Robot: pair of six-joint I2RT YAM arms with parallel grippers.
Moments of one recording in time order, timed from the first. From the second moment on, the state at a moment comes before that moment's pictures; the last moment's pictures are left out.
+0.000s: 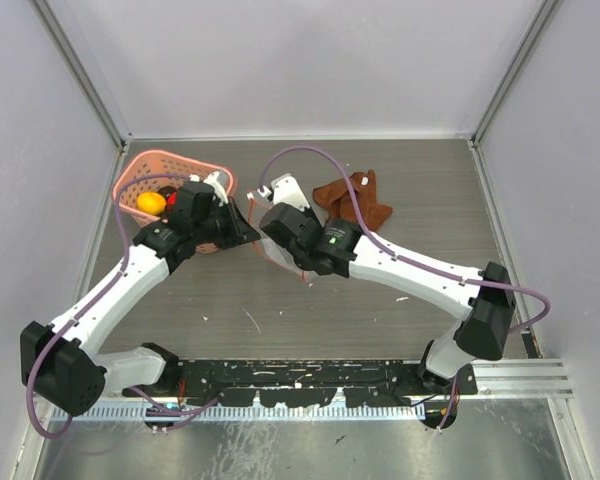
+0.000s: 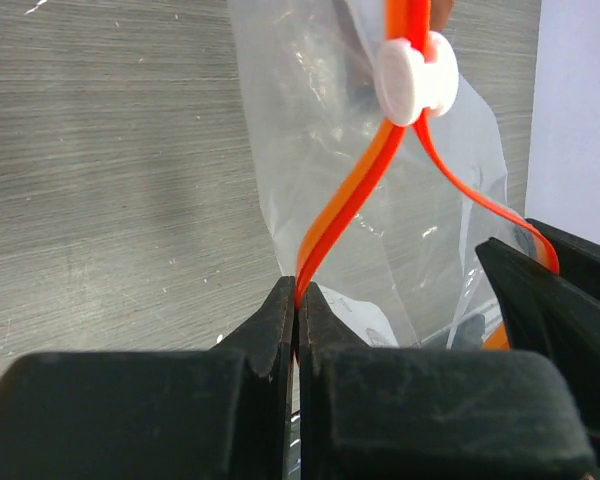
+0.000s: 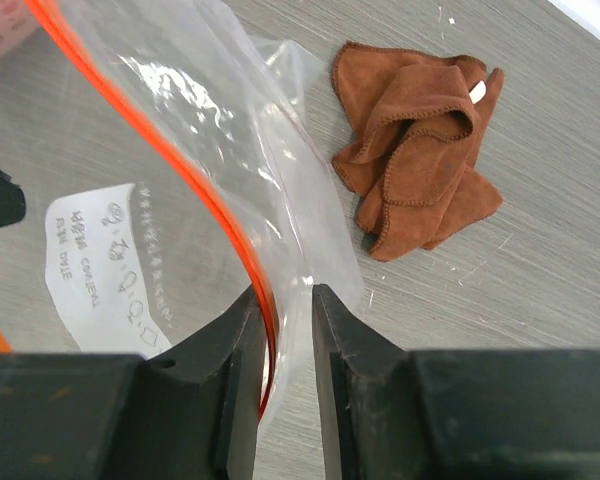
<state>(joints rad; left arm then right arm) -0.46 1.20 1.02 -0.46 0.22 -0.72 1.07 1.58 1.47 -0.71 0.74 0.26</state>
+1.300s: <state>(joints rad) -0.46 1.23 1.03 -0.49 0.24 -0.69 1.08 1.50 1.40 -0.59 0.83 0.25</state>
